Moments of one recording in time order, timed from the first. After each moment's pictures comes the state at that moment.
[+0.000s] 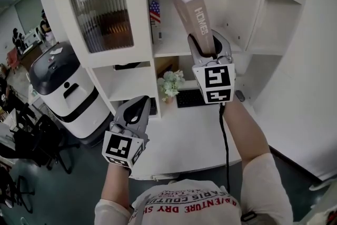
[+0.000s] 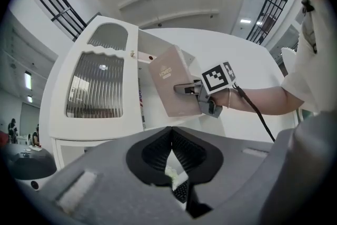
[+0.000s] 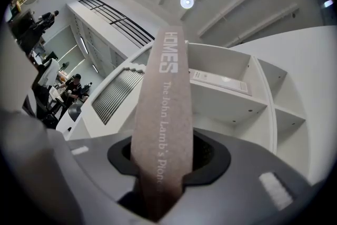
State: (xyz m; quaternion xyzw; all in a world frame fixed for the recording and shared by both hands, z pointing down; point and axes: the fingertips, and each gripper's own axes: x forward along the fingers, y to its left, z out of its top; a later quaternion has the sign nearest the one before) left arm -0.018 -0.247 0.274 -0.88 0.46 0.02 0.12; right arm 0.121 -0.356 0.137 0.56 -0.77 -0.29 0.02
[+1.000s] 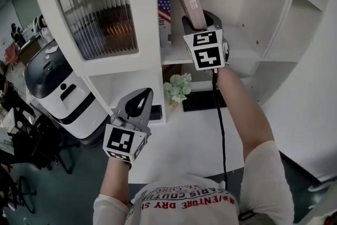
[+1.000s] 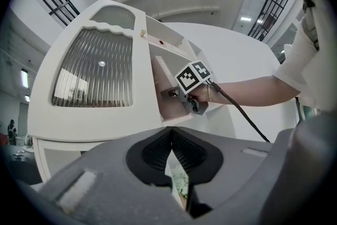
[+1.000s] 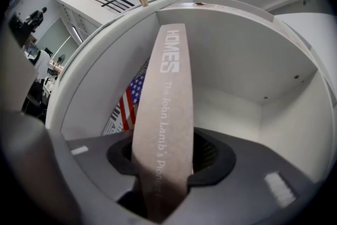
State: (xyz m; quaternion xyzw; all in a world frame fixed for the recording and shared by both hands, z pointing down) left arm -0.036 -0.348 0.282 -0.88 0.46 0.01 0.12; right arm 0.080 -0.527 0.150 0.58 -0.78 -0.22 0.09
